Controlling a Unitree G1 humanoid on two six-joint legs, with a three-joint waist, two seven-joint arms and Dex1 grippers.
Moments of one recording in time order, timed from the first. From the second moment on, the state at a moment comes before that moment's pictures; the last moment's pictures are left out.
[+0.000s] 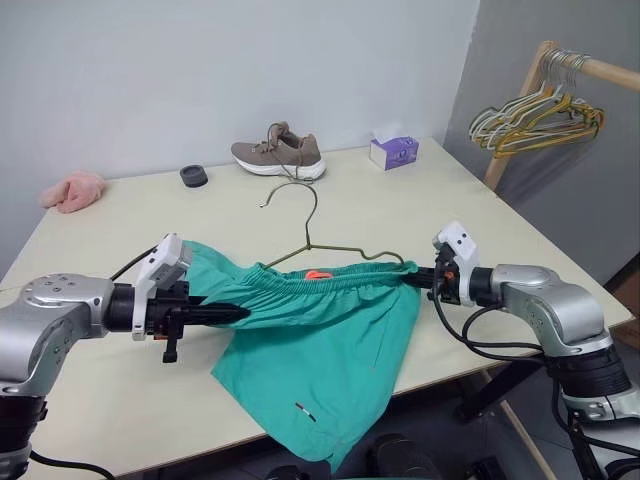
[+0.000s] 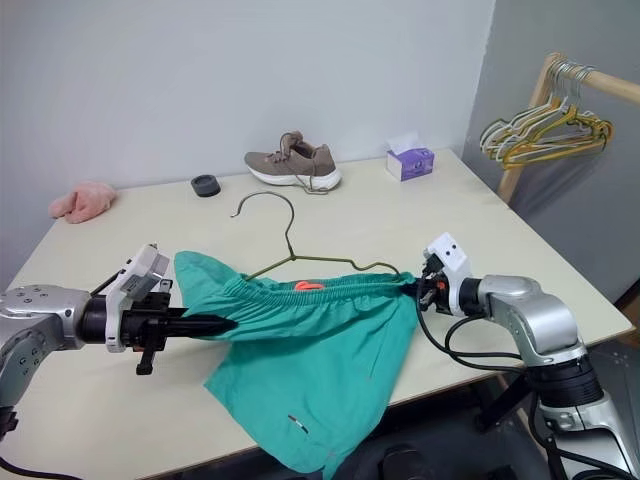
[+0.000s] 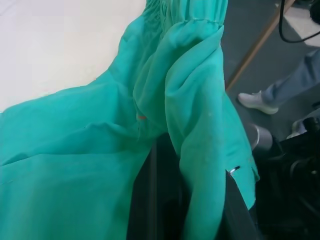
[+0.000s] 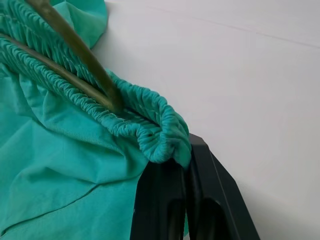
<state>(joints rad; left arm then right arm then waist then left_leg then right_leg) -0.16 1.05 0.16 -0.18 -0.65 0.69 -1.32 -0.46 -0.59 0.10 -0.13 0.39 0.87 0.80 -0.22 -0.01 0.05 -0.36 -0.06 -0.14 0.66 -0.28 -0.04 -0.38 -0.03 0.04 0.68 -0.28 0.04</state>
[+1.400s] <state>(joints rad) -0.22 1.00 -0.04 -0.11 -0.36 0.48 -1.28 -0.57 -0.80 0.39 -0.31 0.20 0.79 0.93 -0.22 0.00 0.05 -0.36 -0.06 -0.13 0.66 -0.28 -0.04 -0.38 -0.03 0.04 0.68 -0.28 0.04</state>
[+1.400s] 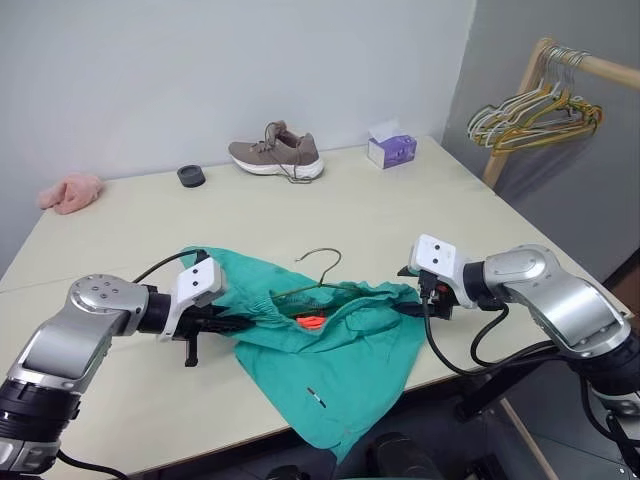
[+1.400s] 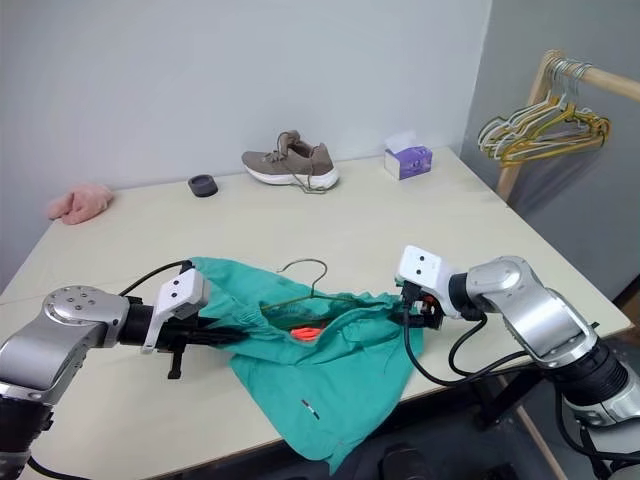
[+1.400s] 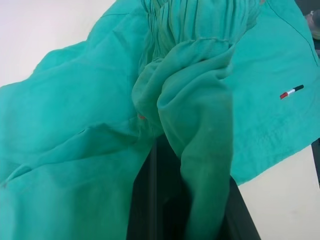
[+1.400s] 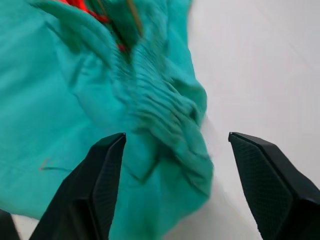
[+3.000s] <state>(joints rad) -0.40 0.81 0.10 0.28 -0.31 0.22 -1.07 -0.50 -0.79 0.28 -0.19 0.20 0.91 1.12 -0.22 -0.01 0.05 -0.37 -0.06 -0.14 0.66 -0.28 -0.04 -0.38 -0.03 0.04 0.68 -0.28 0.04</state>
